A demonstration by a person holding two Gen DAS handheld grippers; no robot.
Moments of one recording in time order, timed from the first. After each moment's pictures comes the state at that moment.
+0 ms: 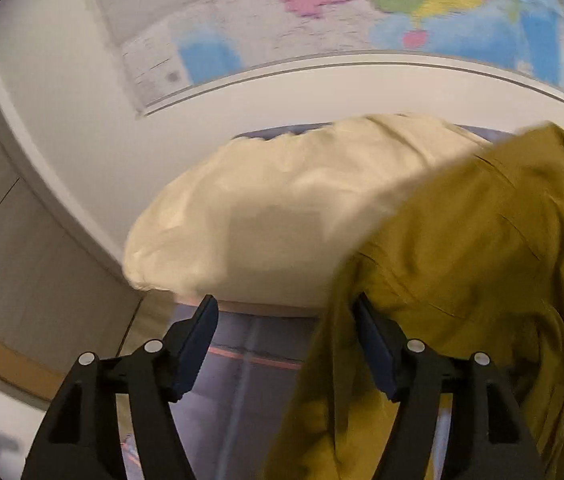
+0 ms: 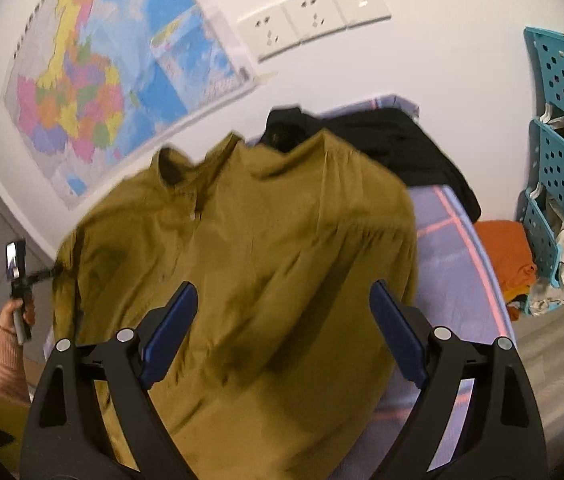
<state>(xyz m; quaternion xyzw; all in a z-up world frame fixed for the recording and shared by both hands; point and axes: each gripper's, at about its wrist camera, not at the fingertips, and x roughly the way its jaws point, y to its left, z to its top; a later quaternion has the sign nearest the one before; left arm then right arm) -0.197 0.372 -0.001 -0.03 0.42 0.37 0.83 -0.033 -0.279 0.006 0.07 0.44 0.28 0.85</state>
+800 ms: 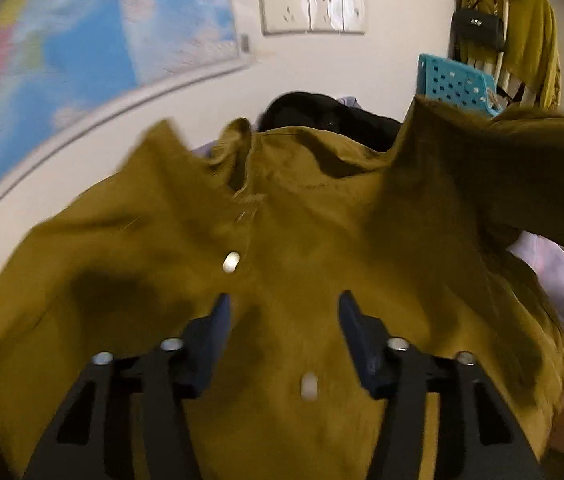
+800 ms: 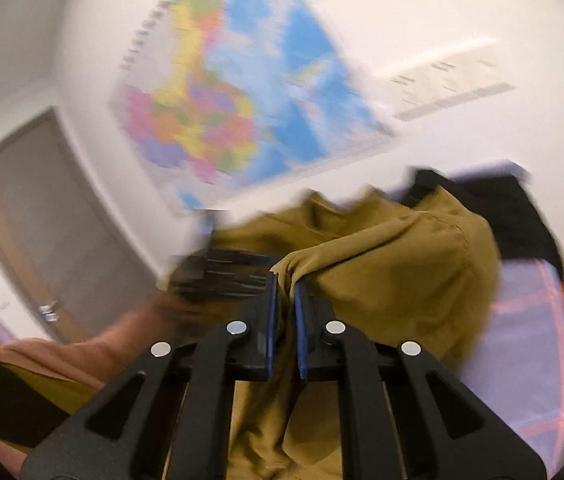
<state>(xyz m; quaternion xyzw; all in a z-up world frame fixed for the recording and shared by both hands) 0.014 0.128 -0.032 0.08 0.42 -0.08 0.90 -0.061 -0.233 0.102 0.13 0.34 0.48 0.80</state>
